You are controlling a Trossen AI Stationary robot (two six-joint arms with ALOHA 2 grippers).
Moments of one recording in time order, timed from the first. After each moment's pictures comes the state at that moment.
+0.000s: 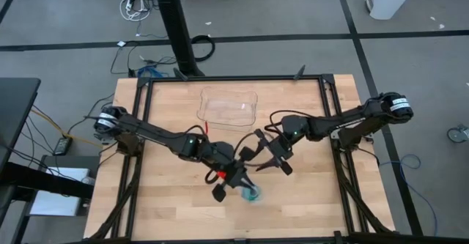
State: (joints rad) left arm -0.29 1.72 1.40 -0.10 0.21 0.38; right arm 0.11 1.36 0.72 0.42 -0.49 -0.39
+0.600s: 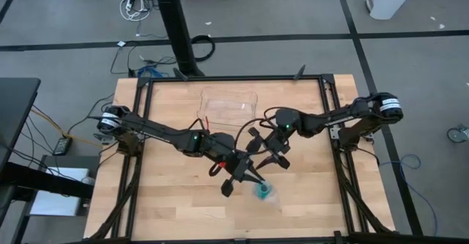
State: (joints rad) left arm -0.24 1.75 1.40 0.12 0.26 0.38; right arm 0.00 1.48 0.72 0.61 -0.75 -0.43
